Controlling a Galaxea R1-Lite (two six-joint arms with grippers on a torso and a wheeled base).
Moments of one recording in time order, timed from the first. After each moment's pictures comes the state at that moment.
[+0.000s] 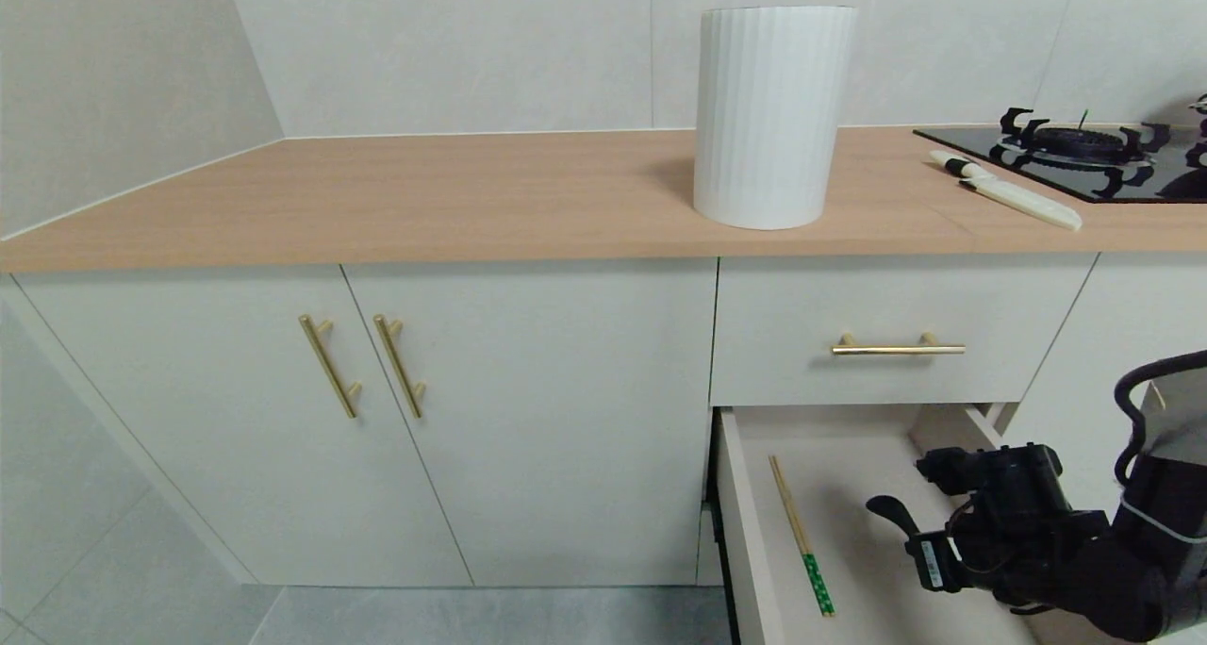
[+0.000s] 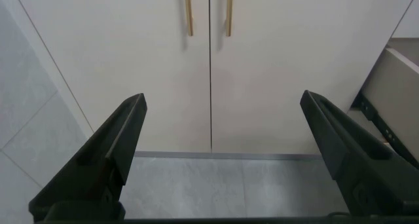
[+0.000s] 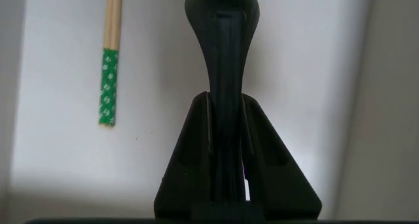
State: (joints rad) left arm 0.00 0.00 0.00 0.00 0.02 0.00; right arm 0.16 2.17 -0.43 -0.90 -0.03 0.01
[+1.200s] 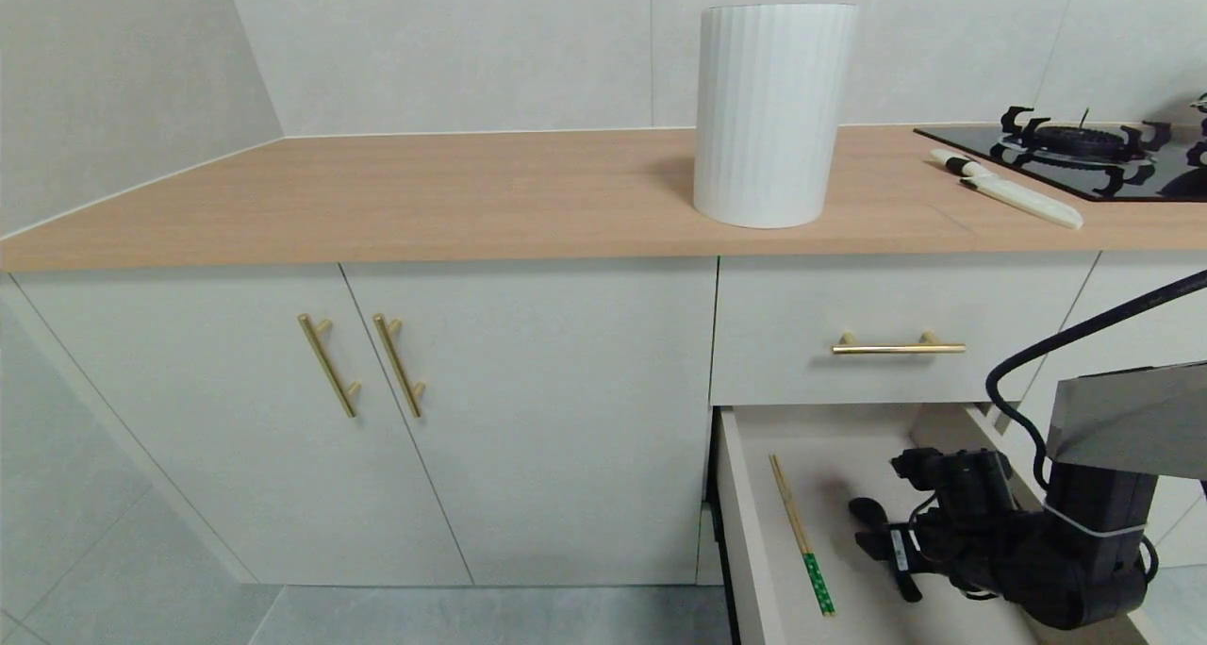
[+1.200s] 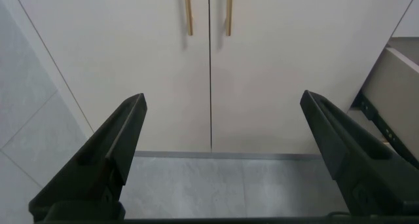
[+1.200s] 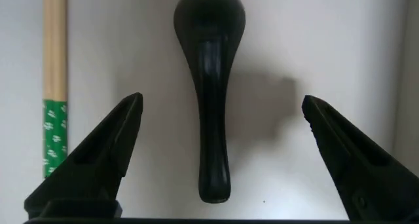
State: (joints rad) left arm 0.00 0.00 0.00 0.00 0.02 0.00; right arm 0.16 2.36 -0.55 -1.02 -0.11 0.06
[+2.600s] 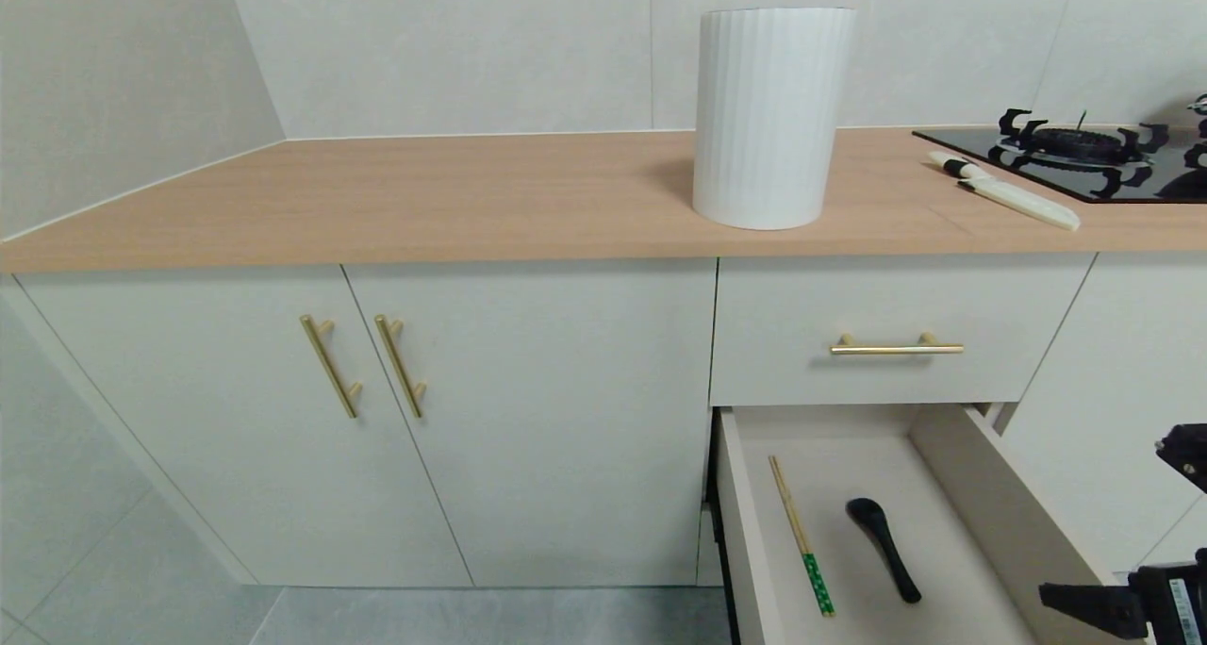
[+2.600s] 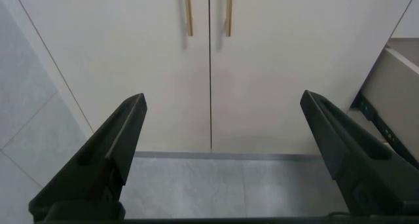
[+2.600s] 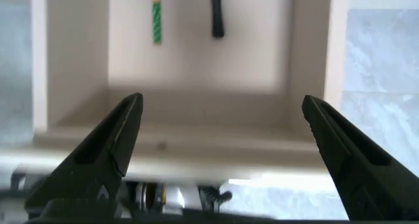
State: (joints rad) left arm 0.00 0.00 0.00 0.00 0.02 0.00; right arm 0.20 1.14 -0.52 0.23 -0.05 0.15
